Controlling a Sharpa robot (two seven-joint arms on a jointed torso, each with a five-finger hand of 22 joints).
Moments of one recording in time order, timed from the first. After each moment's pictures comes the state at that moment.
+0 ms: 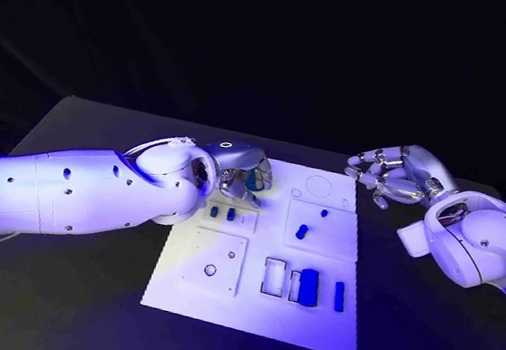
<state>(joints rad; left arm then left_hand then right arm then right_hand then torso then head) 1.21 -0.73 -0.06 1.52 -1.52 -0.28 -0.14 1.59 -0.09 -0.03 0.19 0.05 0.97 0.11 0.20 0.31 0.99 0.08 0.35 0.23 1.28 0.00 0.96 0.85 0.17 1.09 0.10 0.85 0.62 1.32 -0.94 -0.14 1.59 -0.70 -0.45 0.09 1.33 -0.06 0.02 0.20 0.48 0.94 0.14 0.14 0.36 1.05 0.06 0.92 0.77 1.46 -0.01 1.33 1.21 0.13 1.20 0.10 0.91 1.10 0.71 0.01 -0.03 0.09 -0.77</state>
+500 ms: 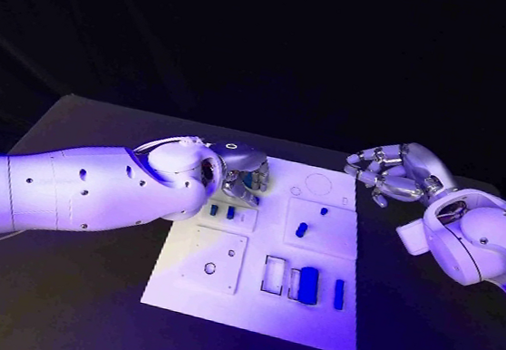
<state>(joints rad) 1.20 -0.68 -0.06 1.45 -1.59 -0.20 -0.19 1.62 -0.07 -0.01 0.22 0.05 1.03 0.11 0.16 0.26 1.07 0.07 0.27 0.16 1.37 0.00 1.16 1.00 0.16 1.19 0.09 1.08 0.89 1.32 -0.94 -0.14 1.59 -0.70 -0.44 0.09 1.33 -0.06 0.02 0.20 0.49 0.94 0.14 0.14 0.36 1.05 0.06 0.92 0.76 1.46 -0.01 1.33 1.21 0.13 1.20 0.10 0.91 1.10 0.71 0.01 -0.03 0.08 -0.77</state>
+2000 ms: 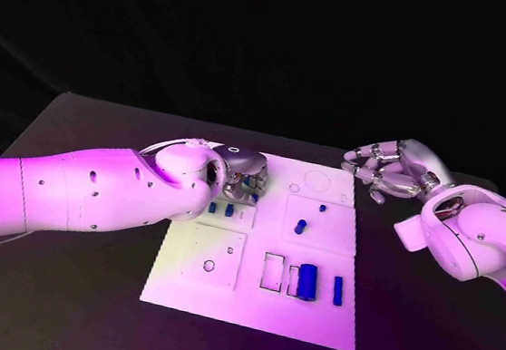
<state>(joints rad) 1.19 -0.64 -0.06 1.41 -1.59 -0.15 -0.22 1.64 -0.13 0.18 0.28 0.05 1.09 0.12 0.11 0.22 1.18 0.06 0.17 0.11 1.40 -0.01 1.25 1.04 0.14 1.22 0.09 1.21 1.04 1.32 -0.94 -0.14 1.60 -0.70 -0.44 0.09 1.33 -0.06 0.02 0.20 0.50 0.94 0.14 0.14 0.36 1.05 0.06 0.92 0.76 1.46 -0.01 1.33 1.21 0.13 1.20 0.10 0.91 1.10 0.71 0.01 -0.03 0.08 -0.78</state>
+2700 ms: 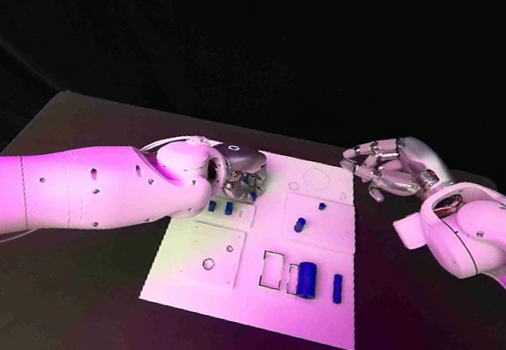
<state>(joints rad) 1.19 -0.63 -0.05 1.40 -1.59 -0.13 -0.23 1.64 -0.14 0.28 0.26 0.05 1.13 0.13 0.10 0.21 1.20 0.07 0.14 0.11 1.41 0.00 1.27 1.04 0.12 1.24 0.10 1.23 1.07 1.32 -0.94 -0.14 1.60 -0.70 -0.44 0.09 1.33 -0.06 0.02 0.20 0.50 0.94 0.14 0.14 0.36 1.05 0.06 0.92 0.76 1.46 -0.01 1.33 1.21 0.13 1.20 0.10 0.91 1.10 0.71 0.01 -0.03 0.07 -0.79</state>
